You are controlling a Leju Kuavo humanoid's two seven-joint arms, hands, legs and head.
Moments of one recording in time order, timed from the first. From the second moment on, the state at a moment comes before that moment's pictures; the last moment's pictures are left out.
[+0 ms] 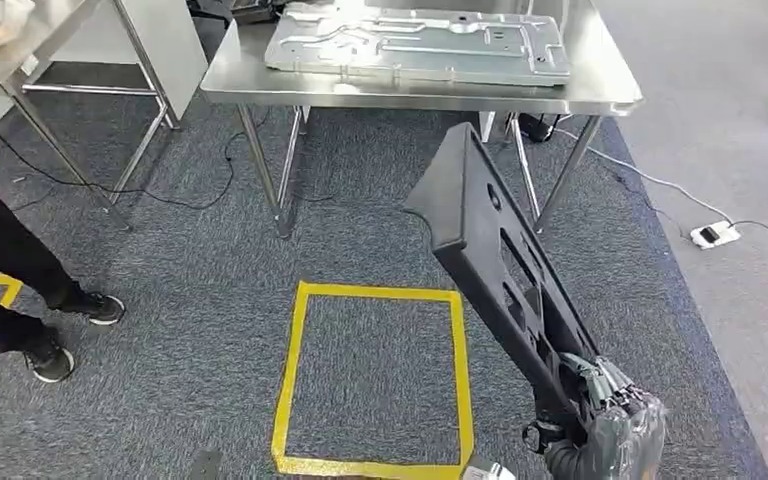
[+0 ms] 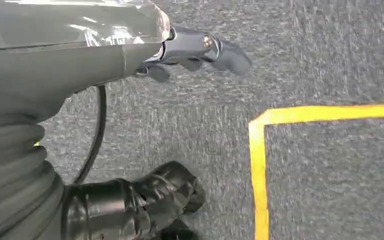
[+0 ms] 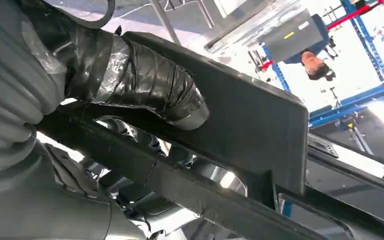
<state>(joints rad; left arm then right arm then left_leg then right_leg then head) -0.09 -0.23 0.97 -0.20 -1.08 0.23 -0.49 0.32 -0.08 0.36 -1.89 1.18 -0.70 -0.25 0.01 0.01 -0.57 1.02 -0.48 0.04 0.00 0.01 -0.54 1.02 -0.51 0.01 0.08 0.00</state>
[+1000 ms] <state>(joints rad) -0.10 -0.23 0.97 -0.20 -1.10 0.23 -0.48 0.25 -0.08 0.38 -1.87 1.25 -0.70 -0.19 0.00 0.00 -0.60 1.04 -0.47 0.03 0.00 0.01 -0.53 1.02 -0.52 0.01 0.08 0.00</state>
